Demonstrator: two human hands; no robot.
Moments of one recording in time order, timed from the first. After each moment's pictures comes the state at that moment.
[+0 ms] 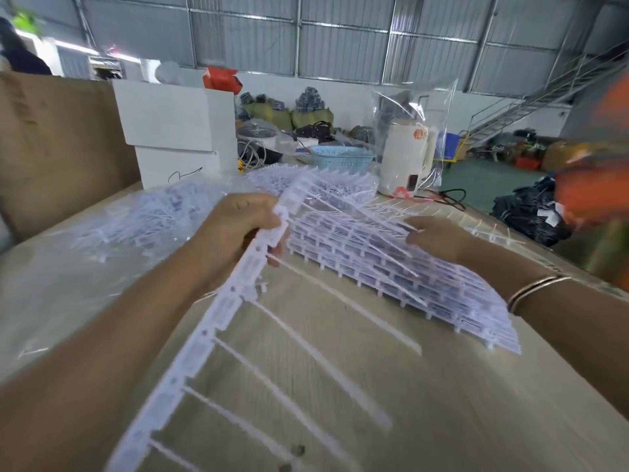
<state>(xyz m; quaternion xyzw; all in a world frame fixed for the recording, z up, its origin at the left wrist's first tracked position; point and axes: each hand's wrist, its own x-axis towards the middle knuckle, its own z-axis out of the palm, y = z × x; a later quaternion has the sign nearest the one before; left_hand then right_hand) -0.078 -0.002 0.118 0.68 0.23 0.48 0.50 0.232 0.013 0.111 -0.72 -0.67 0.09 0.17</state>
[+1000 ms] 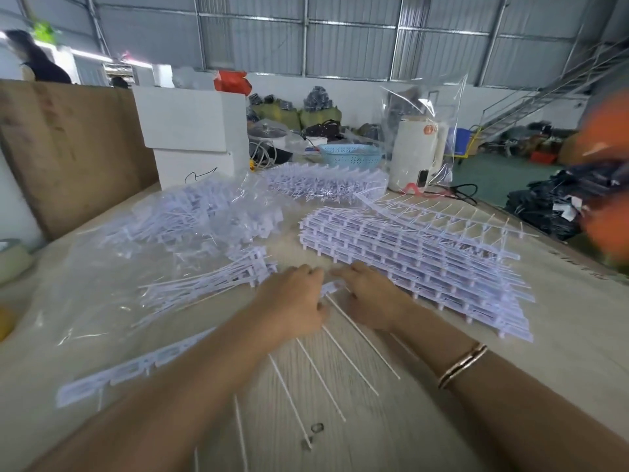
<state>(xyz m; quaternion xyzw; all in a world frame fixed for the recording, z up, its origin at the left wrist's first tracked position) -0.043 -0.011 0.047 0.88 0.47 0.08 -0.04 0.125 -0.011 0.025 -0.58 -0.80 -0.01 0.13</state>
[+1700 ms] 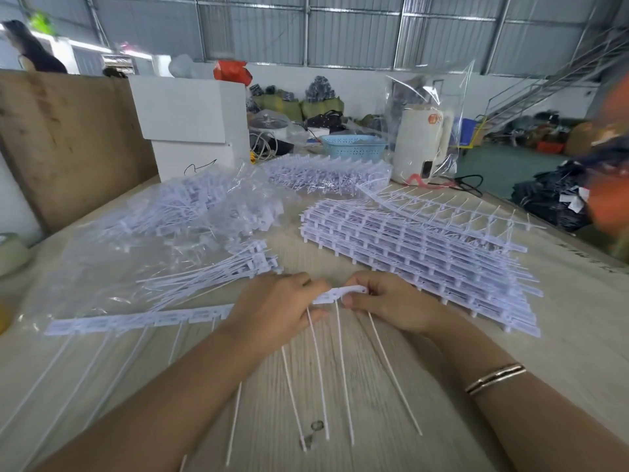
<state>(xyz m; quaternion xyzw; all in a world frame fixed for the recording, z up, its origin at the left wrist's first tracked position) -0.067 -0.021 0.032 0.90 0.35 0.20 -0.13 0.139 -0.040 0.033 -0.52 -0.73 0.32 0.31</state>
